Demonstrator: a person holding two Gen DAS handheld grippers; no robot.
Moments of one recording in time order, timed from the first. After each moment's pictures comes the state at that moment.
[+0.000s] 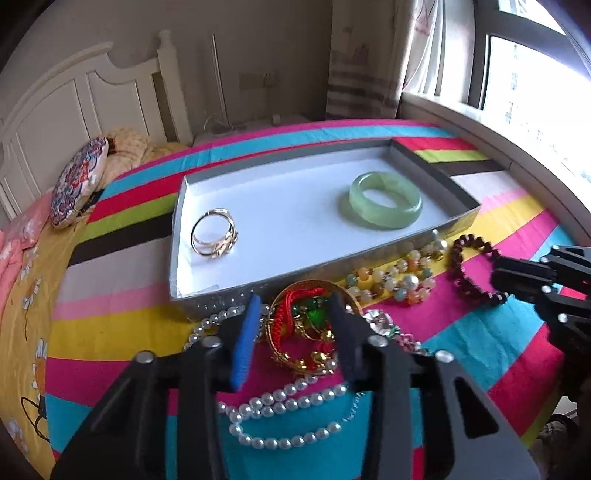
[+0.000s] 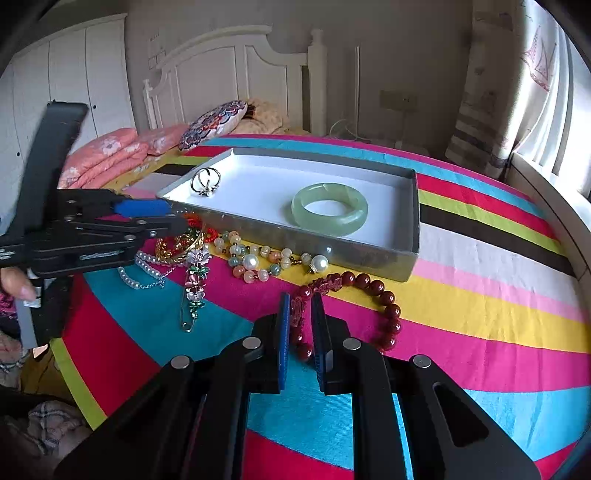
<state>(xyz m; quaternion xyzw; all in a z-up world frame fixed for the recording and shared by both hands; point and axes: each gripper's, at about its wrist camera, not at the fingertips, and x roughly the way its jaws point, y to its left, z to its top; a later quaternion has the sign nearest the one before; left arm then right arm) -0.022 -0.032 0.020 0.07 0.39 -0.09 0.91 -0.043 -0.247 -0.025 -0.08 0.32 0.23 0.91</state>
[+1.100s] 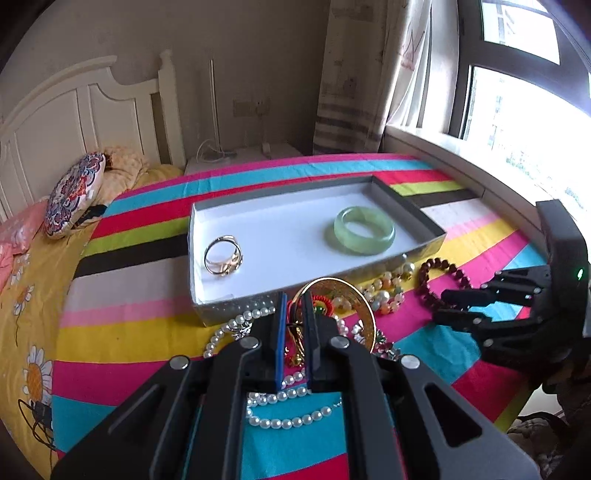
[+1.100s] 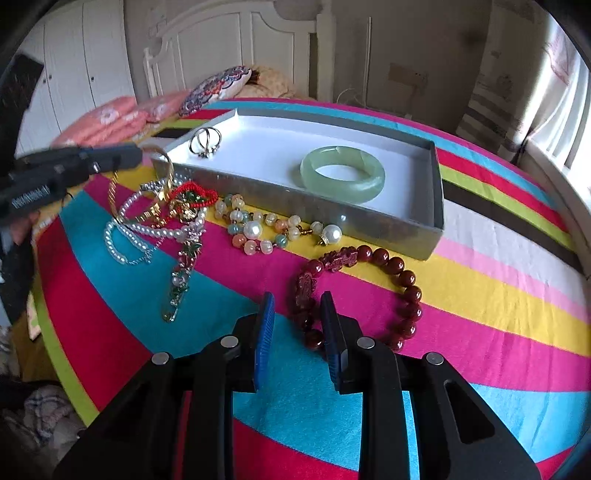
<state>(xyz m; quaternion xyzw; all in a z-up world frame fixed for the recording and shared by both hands) -0.059 -0.013 0.056 0.04 0.34 -0.13 0.93 -0.036 -0.223 -0.043 -0.13 0.38 0.22 0.89</state>
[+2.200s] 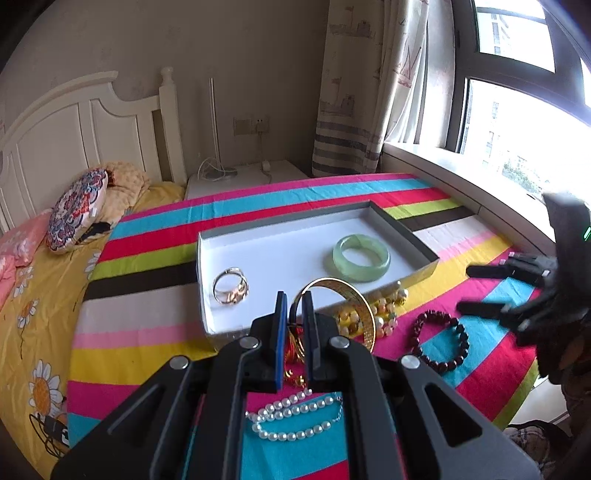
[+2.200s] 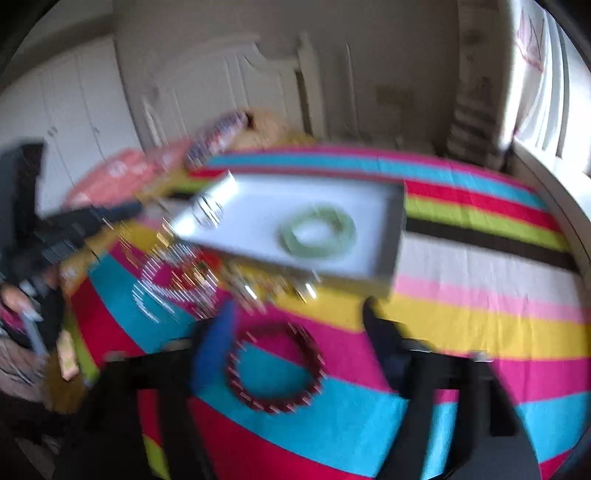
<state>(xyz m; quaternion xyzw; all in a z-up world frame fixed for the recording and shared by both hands) -0.059 -0.011 0.081 0.04 0.32 -0.13 0.94 -0.025 -0.267 -0.012 -0.06 0.37 0.23 0.90</state>
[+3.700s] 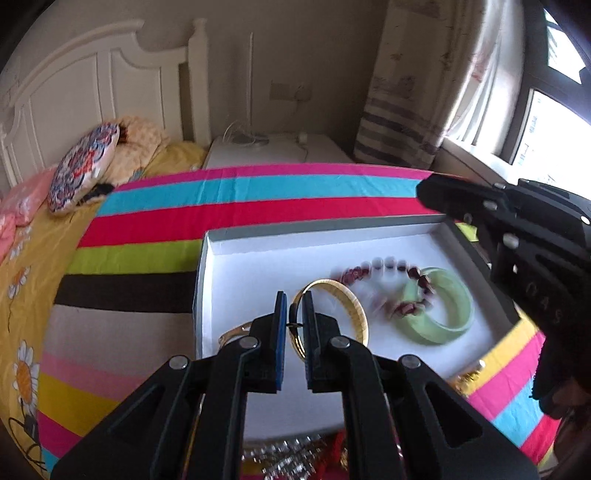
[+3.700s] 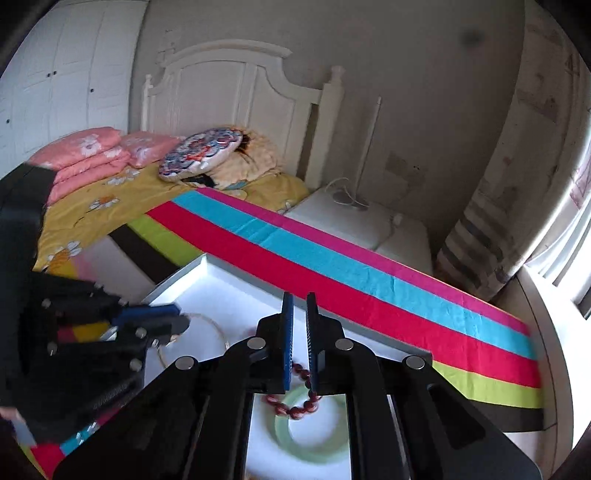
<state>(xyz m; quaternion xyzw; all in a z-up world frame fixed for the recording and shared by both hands) 0.075 0.000 0.040 -0.01 0.39 -0.07 0.92 0.103 -0.144 0.050 -0.16 0.26 0.19 0.93</state>
